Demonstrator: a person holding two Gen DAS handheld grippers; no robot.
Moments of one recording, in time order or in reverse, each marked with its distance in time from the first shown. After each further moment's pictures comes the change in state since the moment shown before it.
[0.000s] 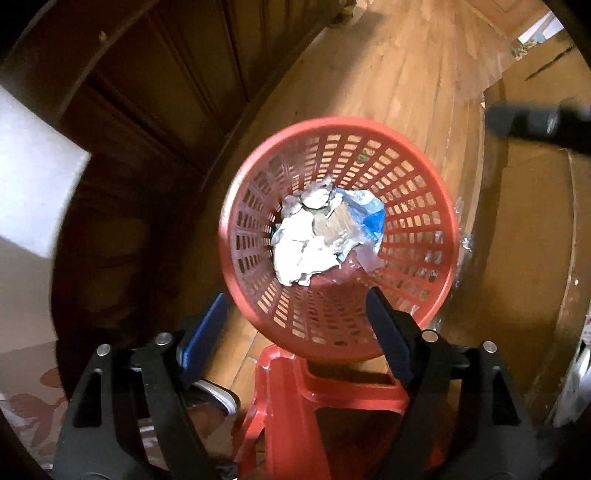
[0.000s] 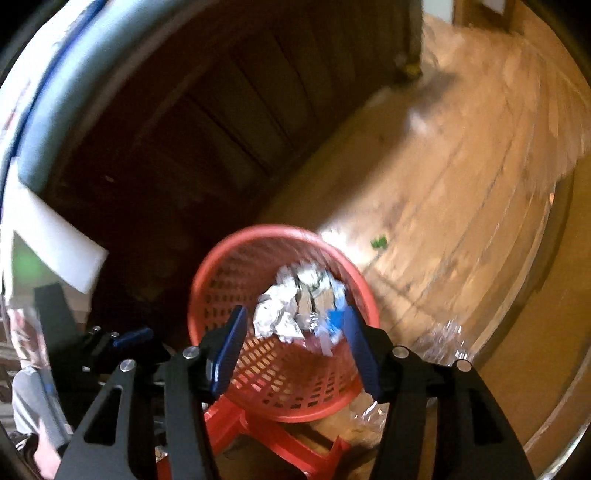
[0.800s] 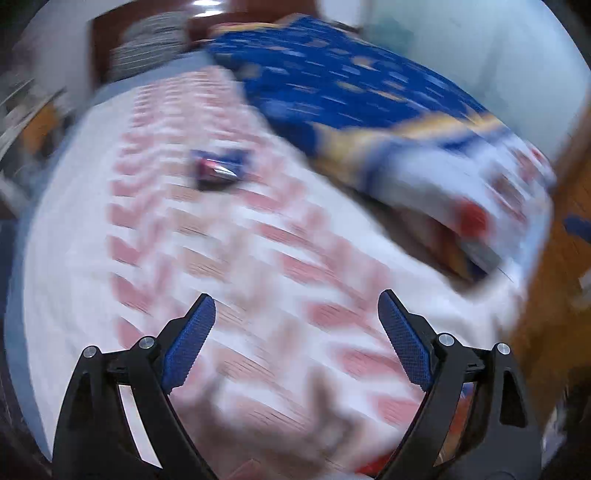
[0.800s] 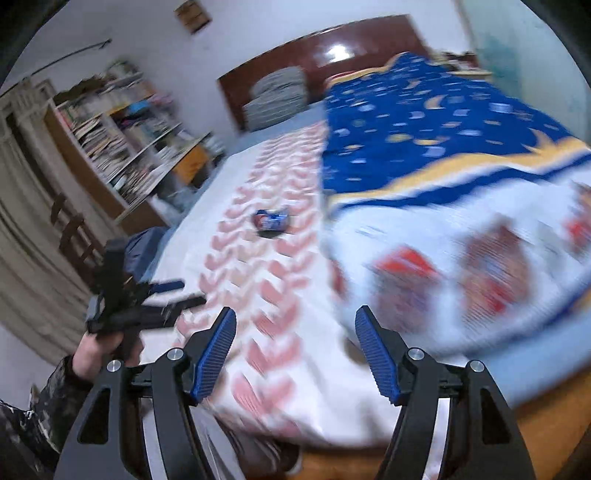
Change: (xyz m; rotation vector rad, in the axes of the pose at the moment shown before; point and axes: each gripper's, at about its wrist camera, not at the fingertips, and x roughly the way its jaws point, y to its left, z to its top) left arm -0.287 0.450 -0.203 -0.683 -0.568 0.198; right arm -0.164 0.478 0.071 -0.723 -0.215 0.519
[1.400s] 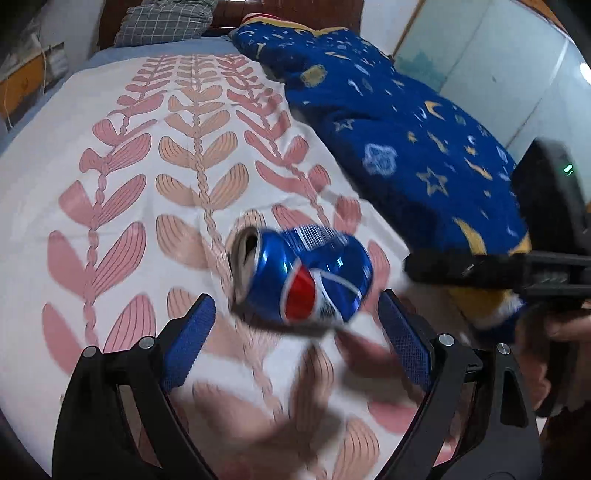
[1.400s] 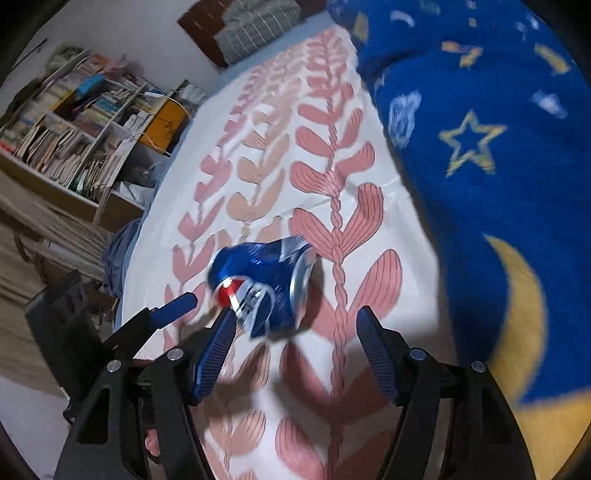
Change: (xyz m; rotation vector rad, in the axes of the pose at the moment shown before) left arm 0.178 0.116 0.117 -0.146 -0.062 -0.170; right arm 0.427 -0.014 0.162 0.176 0.308 0.076
